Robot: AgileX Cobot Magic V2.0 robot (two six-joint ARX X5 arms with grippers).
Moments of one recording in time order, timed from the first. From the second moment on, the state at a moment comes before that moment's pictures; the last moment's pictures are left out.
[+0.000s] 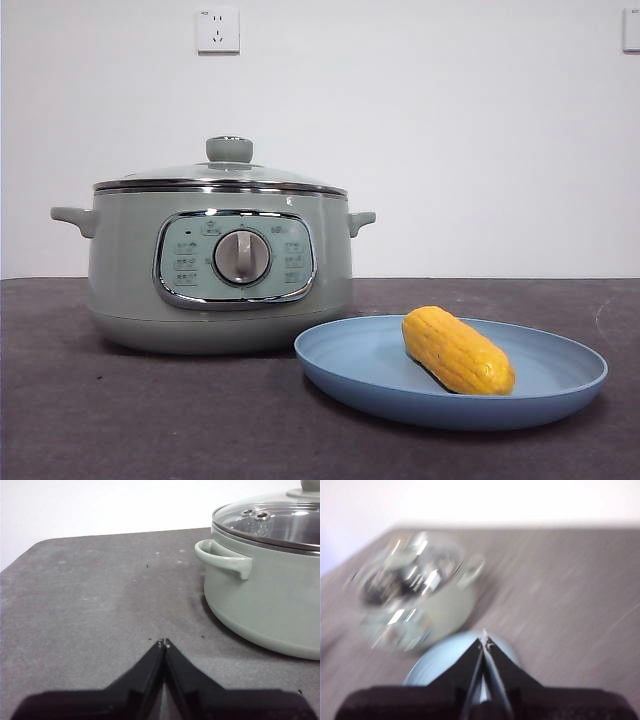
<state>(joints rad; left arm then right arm) 0.05 0.00 0.02 -0.18 0.08 0.05 0.30 0.32 0.72 -0.65 -0.11 0.10</state>
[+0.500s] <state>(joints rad) 0.05 0.00 0.02 -0.18 0.08 0.05 0.04 0.01 0.17 -0.18 -0.10 0.05</state>
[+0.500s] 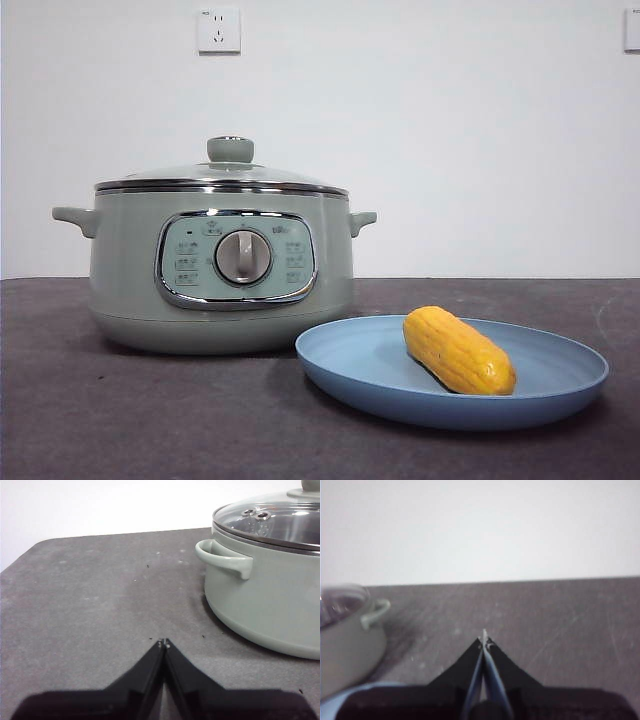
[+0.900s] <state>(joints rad) 0.05 0.00 0.02 -0.18 0.08 0.05 0.04 0.00 0.02 -0.17 -0.10 0.05</state>
